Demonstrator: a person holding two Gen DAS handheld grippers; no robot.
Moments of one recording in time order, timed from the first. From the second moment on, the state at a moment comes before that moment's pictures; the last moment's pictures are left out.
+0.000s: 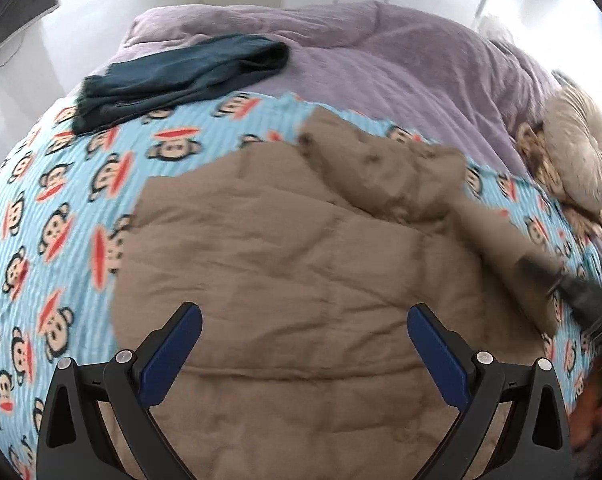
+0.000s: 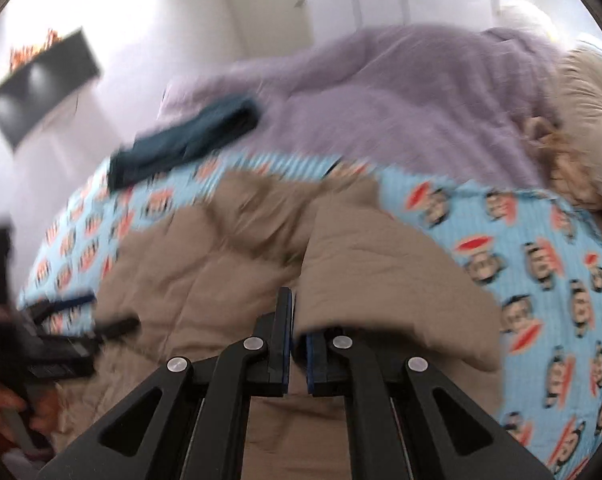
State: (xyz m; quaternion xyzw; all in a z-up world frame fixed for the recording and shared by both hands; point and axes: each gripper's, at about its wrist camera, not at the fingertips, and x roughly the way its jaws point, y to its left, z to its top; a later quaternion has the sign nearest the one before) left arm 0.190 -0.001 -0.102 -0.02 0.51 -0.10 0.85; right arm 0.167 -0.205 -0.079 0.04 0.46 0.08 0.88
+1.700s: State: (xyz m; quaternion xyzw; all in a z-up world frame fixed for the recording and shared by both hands) left arm 0.230 0.052 -0.136 -0.14 0.53 -0.19 0.81; right arm 0.186 -0.104 -0.142 0.03 0.54 0.13 0.83
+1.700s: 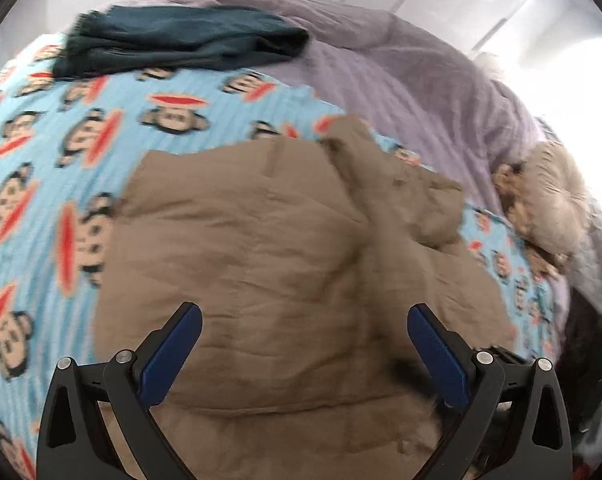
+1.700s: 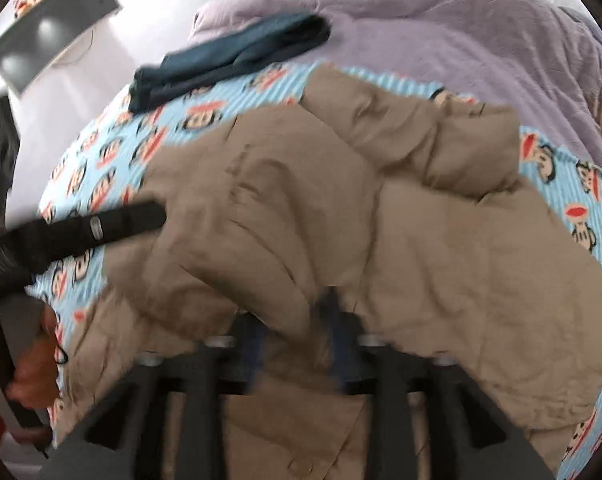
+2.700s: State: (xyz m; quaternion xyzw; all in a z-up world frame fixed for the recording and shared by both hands) left arm 0.231 0.024 -0.177 -0.07 0.57 -0.18 0.79; right arm 0.120 -0.328 -0.192 0.34 0.55 -0.07 0.76
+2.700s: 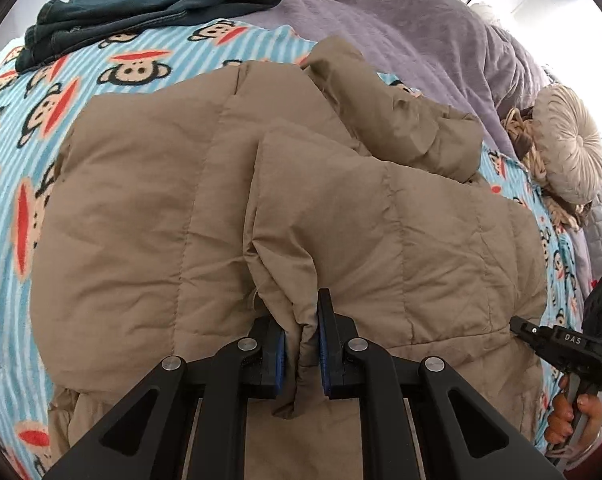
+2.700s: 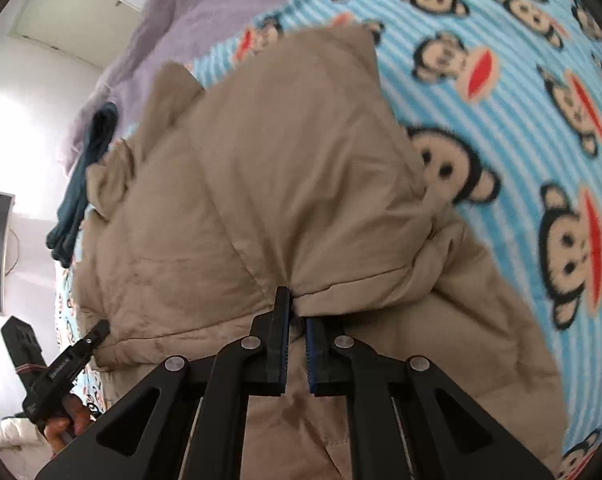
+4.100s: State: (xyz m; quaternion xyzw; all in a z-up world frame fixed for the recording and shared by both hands) left arm 0.256 -0.003 -0.198 0.04 0.56 -0.12 0.82; right arm 0.188 -0.417 -0.212 0.34 0.55 -0.07 0.76
